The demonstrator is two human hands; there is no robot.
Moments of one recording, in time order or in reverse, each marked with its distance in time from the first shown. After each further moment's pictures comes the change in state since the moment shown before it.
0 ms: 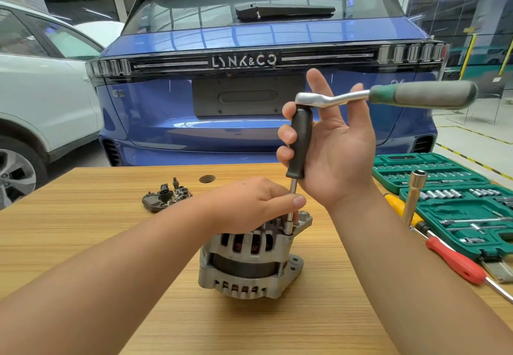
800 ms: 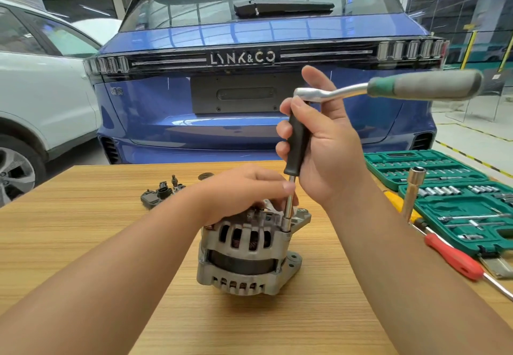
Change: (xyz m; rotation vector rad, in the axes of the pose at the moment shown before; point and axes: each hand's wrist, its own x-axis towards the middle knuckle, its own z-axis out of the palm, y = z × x) left_hand -0.005 -0.005 -0.007 -0.368 0.004 0.004; right_hand 0.000 0.005 0.014 -0.246 0.164 -0.115
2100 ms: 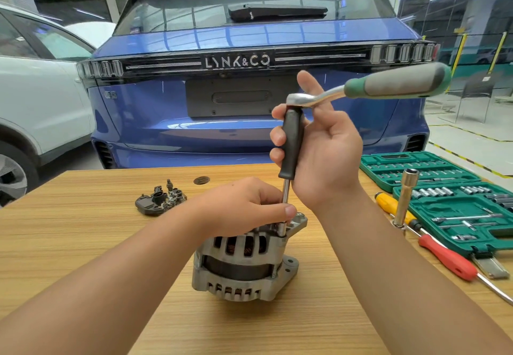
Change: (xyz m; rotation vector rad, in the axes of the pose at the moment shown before) left_hand 0.002 -0.003 0.010 0.314 0.009 -0.011; right_hand -0.002 0.001 -0.004 0.131 -0.043 0.019
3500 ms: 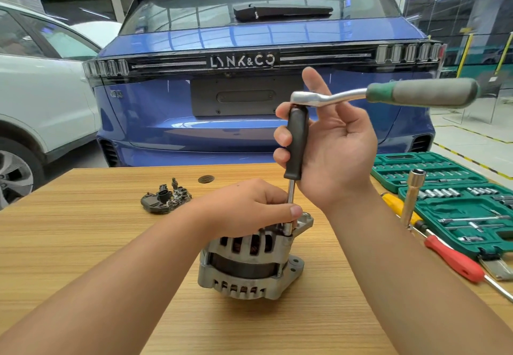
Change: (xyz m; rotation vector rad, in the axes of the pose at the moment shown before) left_hand -0.003 -0.002 0.000 -0.016 -0.009 -0.014; right_hand -0.001 -0.004 -0.002 0.097 -0.109 0.064
